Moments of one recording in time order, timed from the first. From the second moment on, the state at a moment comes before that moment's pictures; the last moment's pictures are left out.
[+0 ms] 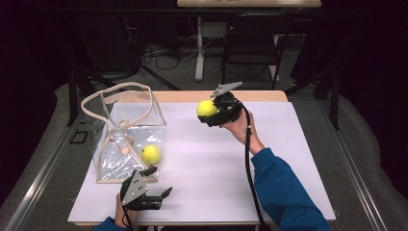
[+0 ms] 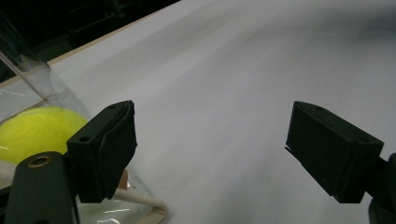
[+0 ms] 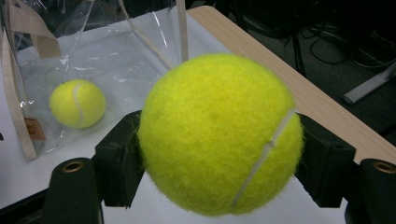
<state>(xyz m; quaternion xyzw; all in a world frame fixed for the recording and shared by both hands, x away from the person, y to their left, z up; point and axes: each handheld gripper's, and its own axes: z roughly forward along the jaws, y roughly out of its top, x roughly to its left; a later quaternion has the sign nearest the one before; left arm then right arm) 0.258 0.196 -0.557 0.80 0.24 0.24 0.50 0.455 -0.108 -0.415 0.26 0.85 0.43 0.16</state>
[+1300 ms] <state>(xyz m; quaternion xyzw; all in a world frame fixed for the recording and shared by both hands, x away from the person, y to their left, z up) 0.257 0.196 -0.557 0.80 0.24 0.24 0.50 0.461 -0.077 -0.400 0.24 0.85 0.44 0.16</state>
